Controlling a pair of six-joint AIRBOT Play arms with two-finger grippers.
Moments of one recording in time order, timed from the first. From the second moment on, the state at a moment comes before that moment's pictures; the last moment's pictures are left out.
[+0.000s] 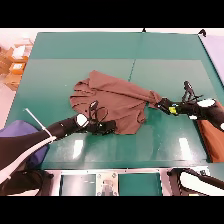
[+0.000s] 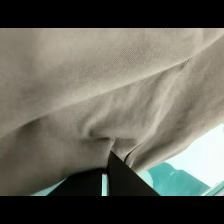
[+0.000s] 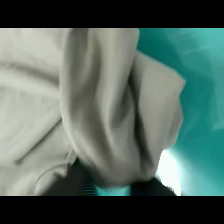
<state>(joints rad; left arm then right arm) -0.71 -1.42 0.72 0.55 -0.48 -1.58 -0.22 -1.25 0.67 -0.69 0.73 1.14</state>
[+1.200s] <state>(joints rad) -0.14 -0.87 2.01 1.18 -1.13 -1.51 -0.62 -0.91 1.64 -0.13 1.17 1.28</state>
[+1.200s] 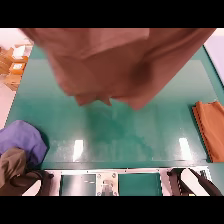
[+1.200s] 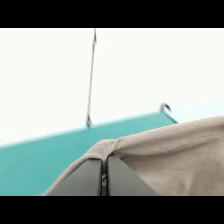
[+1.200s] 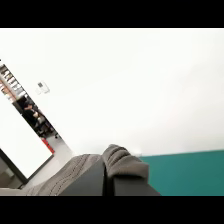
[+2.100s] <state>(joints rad) -0.13 -0.98 1.72 1.31 -1.19 -1.50 -0.56 -0.71 1.20 -0.31 1.05 1.20</state>
